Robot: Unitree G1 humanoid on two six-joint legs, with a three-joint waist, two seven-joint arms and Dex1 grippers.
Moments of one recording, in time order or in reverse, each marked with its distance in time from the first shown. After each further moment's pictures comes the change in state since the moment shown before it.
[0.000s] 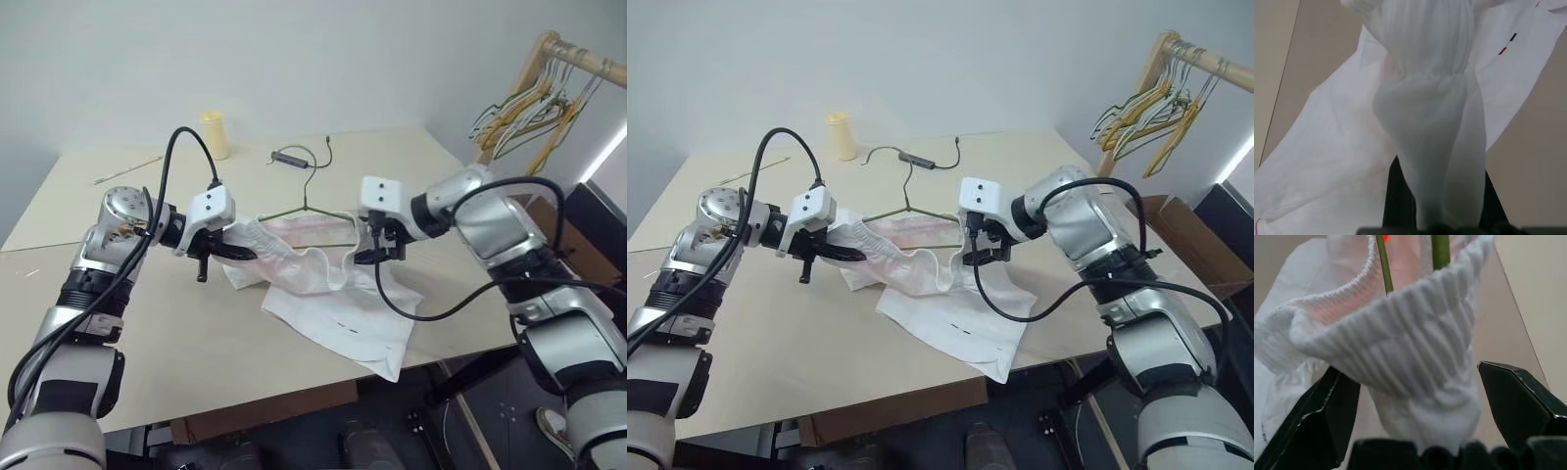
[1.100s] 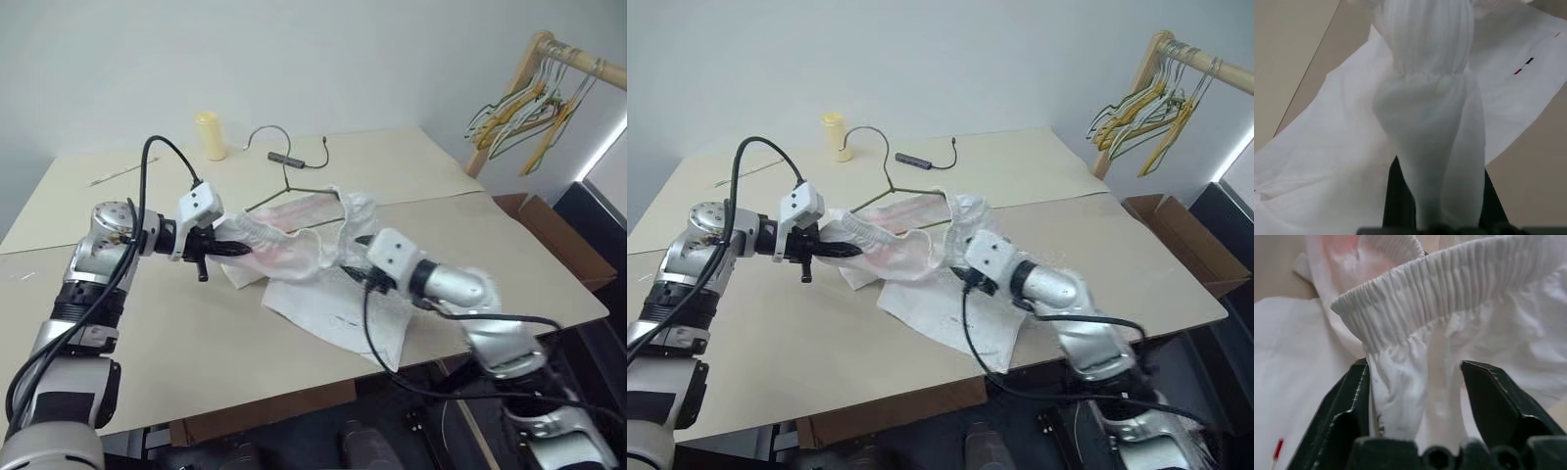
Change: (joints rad) left arm 0.067 0.010 0.068 -0.035 -0.051 0.103 0.101; right arm 0.635 -0.021 -0.317 -0.619 0.120 -0.104 -0.495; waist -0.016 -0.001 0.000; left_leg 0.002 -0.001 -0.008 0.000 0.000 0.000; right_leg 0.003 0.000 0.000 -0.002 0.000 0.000
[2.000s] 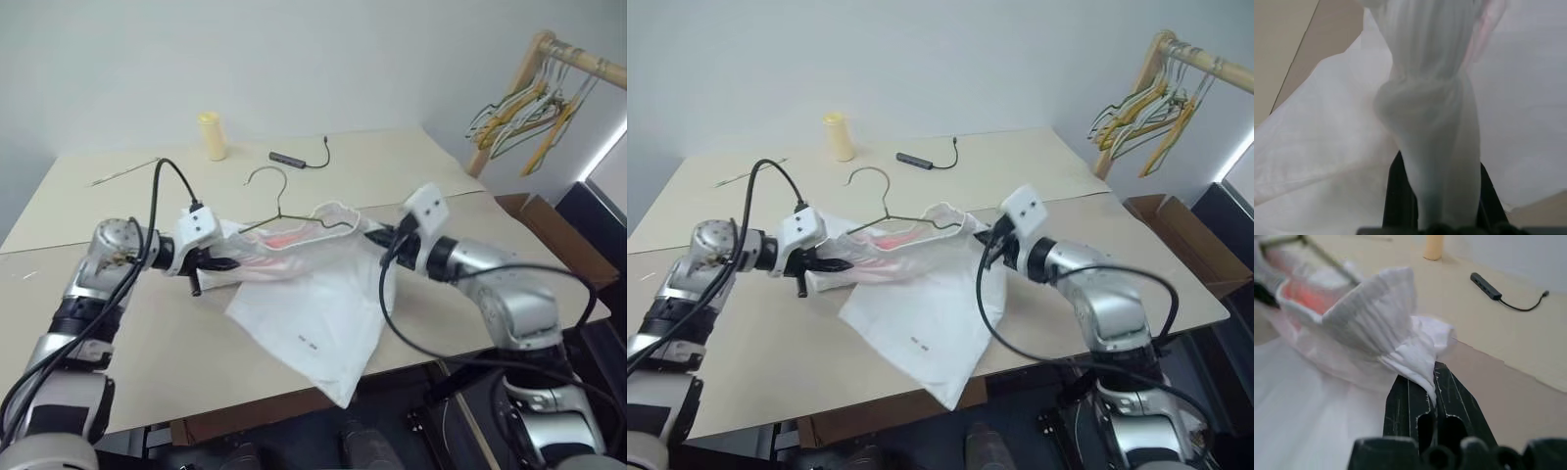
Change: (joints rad) left arm 0.054 0.002 -0.030 0.032 0.104 -0.057 0.127; right arm -0.049 0.110 -0.040 0.044 0.153 0.226 -0.139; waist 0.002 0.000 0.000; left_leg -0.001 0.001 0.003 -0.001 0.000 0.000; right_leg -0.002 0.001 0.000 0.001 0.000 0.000
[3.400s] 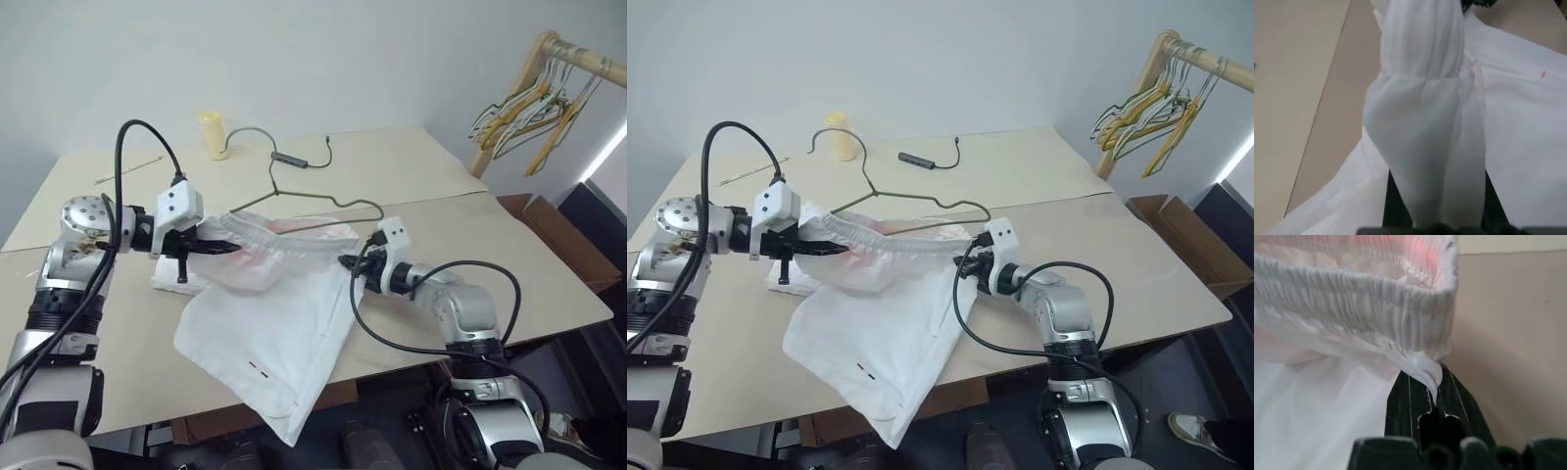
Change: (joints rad) left arm 0.014 0.067 0.111 -0.063 -0.140 -0.140 -0.208; right arm -0.069 0.303 -0.169 0.347 0.054 0.166 -0.048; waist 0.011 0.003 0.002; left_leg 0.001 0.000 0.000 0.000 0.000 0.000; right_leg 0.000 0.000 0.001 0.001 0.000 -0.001
